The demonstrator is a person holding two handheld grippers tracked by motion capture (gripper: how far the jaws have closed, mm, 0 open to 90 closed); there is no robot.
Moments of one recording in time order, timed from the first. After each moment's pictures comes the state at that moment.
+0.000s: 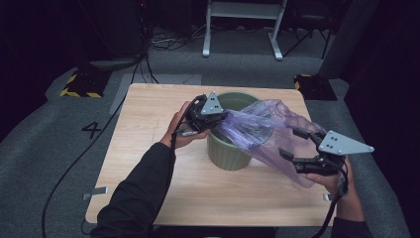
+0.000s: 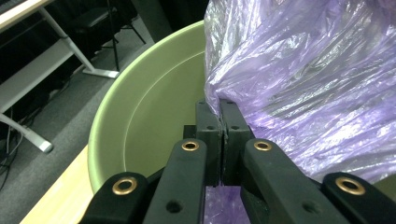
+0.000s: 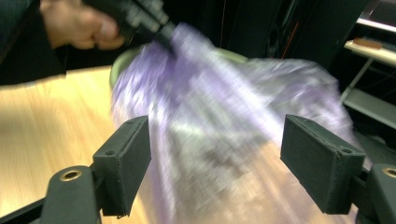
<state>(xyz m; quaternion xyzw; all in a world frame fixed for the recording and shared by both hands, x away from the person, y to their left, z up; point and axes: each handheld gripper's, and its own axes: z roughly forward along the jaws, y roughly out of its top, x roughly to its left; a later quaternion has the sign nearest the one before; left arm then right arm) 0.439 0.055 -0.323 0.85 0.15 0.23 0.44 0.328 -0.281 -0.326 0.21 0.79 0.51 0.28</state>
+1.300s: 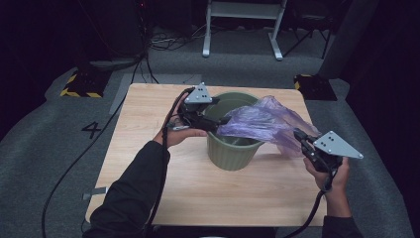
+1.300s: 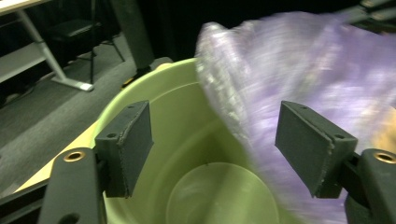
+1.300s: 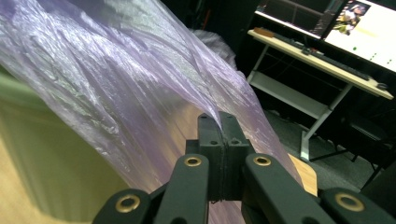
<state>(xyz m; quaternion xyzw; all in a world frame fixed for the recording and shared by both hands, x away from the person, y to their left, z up) 0.435 0.072 -0.304 0.83 0.16 0.16 0.51 0.340 -0.287 -0.344 0.31 0.73 0.45 0.41</state>
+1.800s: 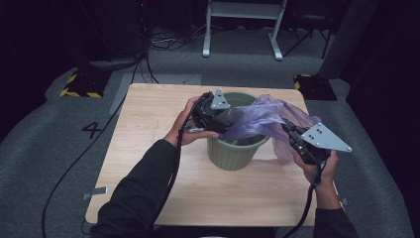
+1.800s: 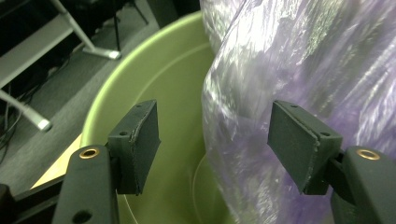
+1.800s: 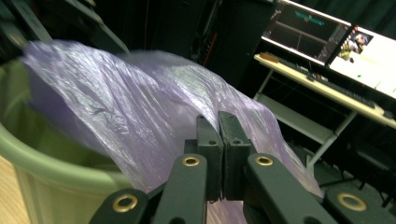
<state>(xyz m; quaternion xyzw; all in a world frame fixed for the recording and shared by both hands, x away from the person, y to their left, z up) 0.448 0.036 -0.324 0.87 0.18 0.22 0.40 0.346 -0.247 -0.320 0.27 0.72 0.47 0.43</state>
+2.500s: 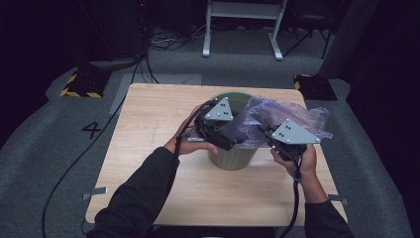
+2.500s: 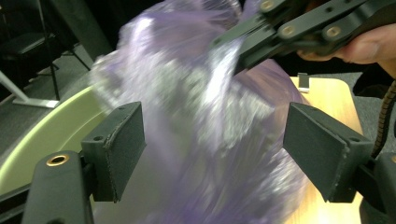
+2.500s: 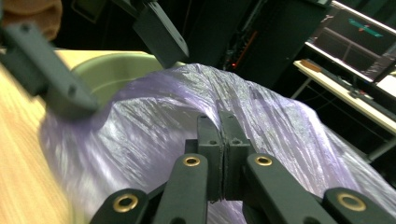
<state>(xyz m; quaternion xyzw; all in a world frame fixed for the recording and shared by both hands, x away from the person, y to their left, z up) 0.404 0.029 -0.304 0.85 0.08 0.14 0.50 0.357 -0.196 -0.318 0.20 0.78 0.45 0.39</state>
